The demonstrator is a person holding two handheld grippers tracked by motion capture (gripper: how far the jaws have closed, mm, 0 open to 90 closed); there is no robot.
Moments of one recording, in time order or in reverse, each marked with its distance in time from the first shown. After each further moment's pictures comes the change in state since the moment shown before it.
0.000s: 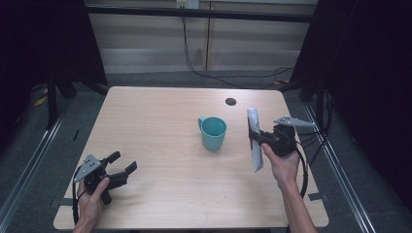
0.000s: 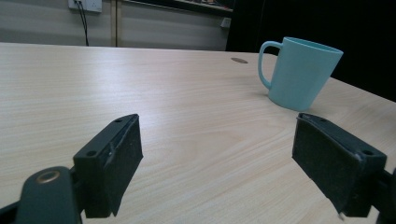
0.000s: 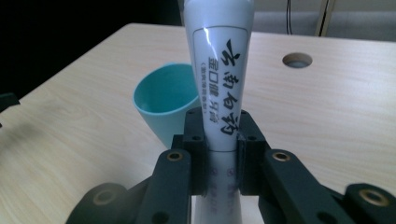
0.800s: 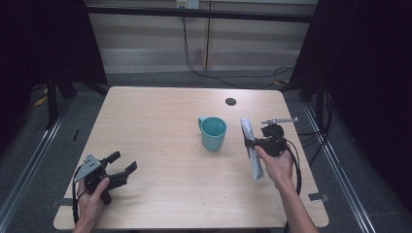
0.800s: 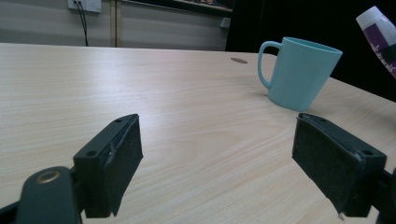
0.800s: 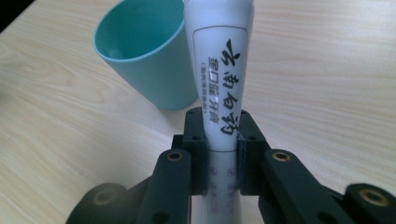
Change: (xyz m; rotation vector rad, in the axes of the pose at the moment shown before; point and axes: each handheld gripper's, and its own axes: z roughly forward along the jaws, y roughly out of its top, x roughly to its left) left arm 0.000 0.000 0.000 -0.001 -0.003 0.003; right arm -0.002 -0.007 0.028 0.264 -0.054 0.065
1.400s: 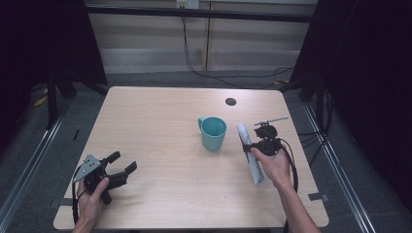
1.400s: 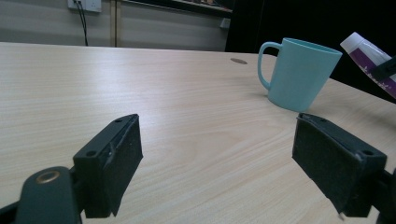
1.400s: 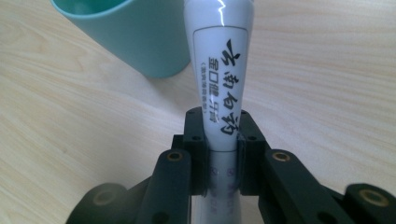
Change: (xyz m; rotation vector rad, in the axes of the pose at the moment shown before) left arm 0.001 0.000 0.000 -0.003 0.000 -0.006; right arm -0.001 0.001 0.021 0.178 -0.032 0.018
